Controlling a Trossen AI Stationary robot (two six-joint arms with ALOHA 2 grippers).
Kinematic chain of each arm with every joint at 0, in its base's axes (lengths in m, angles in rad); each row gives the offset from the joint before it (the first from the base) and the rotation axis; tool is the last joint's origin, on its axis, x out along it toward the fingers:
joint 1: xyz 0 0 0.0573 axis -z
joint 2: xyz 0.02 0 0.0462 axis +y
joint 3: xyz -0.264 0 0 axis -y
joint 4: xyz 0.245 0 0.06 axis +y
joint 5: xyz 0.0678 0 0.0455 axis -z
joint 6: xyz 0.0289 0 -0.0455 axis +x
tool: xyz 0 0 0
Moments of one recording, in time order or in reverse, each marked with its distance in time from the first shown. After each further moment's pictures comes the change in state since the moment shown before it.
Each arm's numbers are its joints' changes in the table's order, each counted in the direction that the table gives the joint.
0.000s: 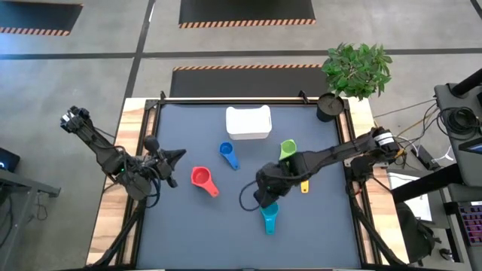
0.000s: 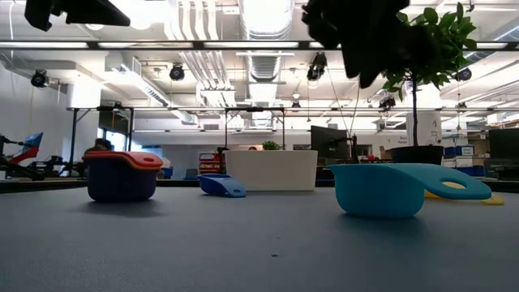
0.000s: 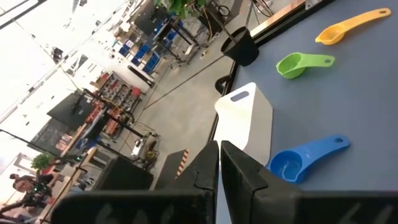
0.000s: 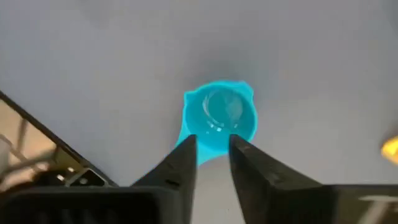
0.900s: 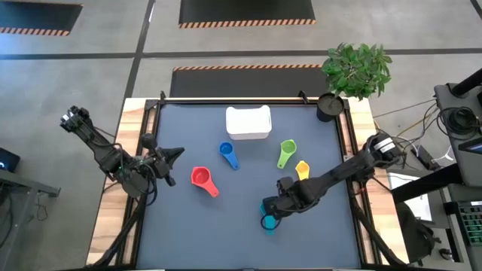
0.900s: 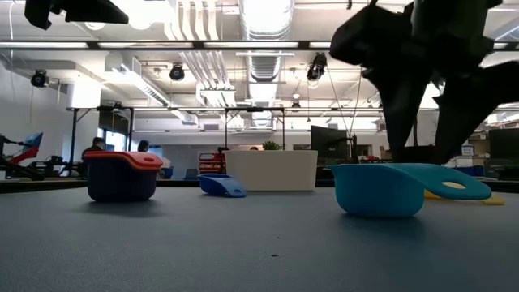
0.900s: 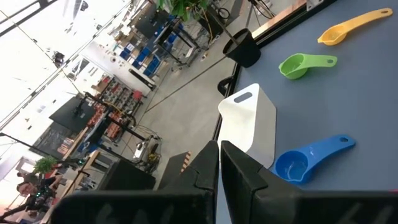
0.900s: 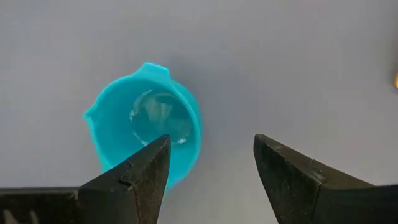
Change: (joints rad) left arm 0.000 -0.037 0.000 -0.002 0.000 0.050; right arm -0.202 0.026 -0.253 -0.158 0.267 0.523
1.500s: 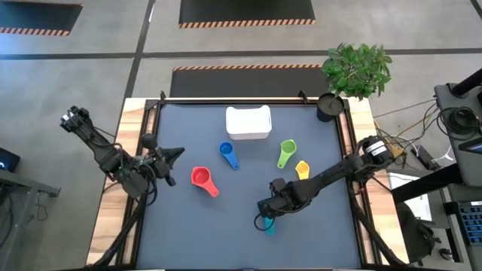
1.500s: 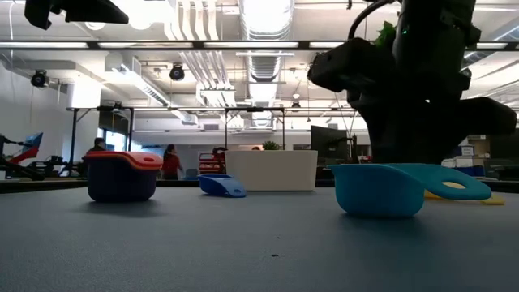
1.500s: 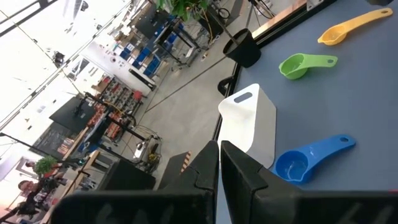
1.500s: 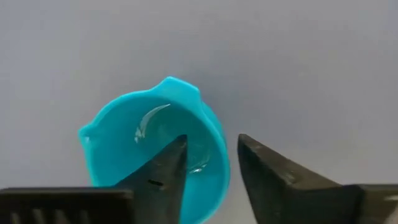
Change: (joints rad) left arm 0.000 0.000 0.000 0.000 0.000 0.000; right arm 0.032 0.084 -0.015 -0.125 0.002 -0.136
